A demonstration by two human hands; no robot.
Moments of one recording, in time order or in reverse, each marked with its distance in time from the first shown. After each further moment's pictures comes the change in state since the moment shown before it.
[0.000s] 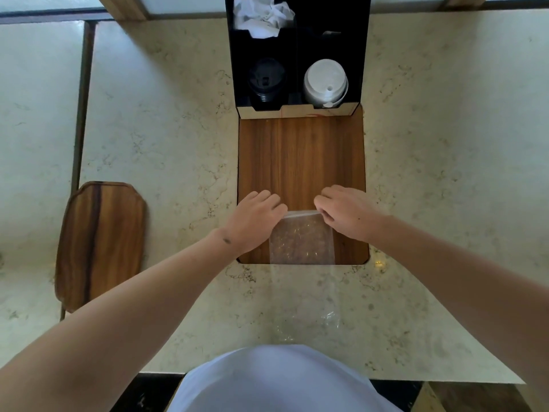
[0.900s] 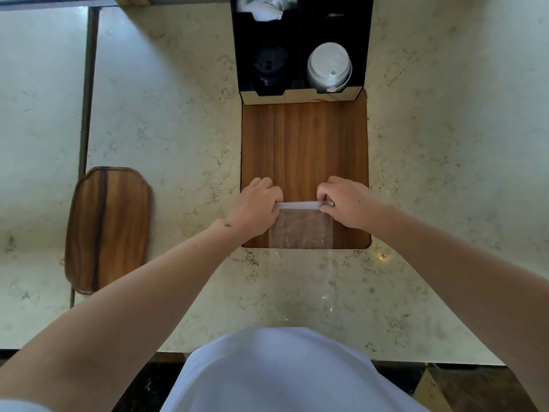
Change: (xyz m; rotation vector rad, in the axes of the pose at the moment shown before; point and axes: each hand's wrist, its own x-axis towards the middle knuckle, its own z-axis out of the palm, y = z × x) left_hand -0.004 0.010 -0.008 -0.250 -0.097 -0.325; right_hand -0.003 -0.008 0.012 0.185 -0.075 0.192
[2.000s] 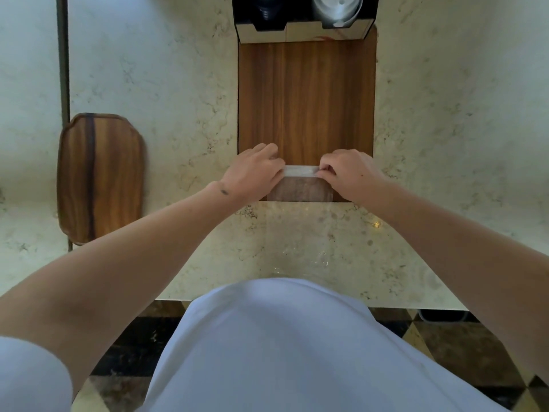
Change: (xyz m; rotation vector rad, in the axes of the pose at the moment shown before) left_hand -0.033 0.007 0.005 0.113 0.032 0.191; right_hand -0.034 -0.019 0.023 0.054 0.075 0.066
